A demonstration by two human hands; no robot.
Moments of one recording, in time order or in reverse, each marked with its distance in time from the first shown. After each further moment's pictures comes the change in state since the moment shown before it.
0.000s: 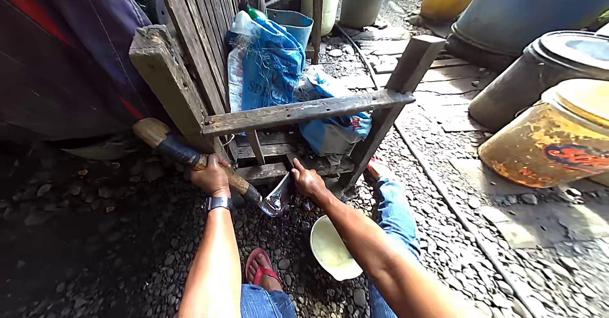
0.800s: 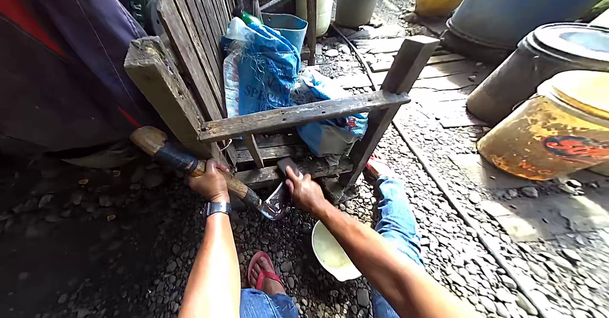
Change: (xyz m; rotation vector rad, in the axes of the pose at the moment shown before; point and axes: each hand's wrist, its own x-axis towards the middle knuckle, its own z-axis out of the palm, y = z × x) left_hand 0.001 0.003 0.001 -0.004 0.017 -0.010; right_hand -0.016 -0.002 0.018 -0.095 0.020 -0.062
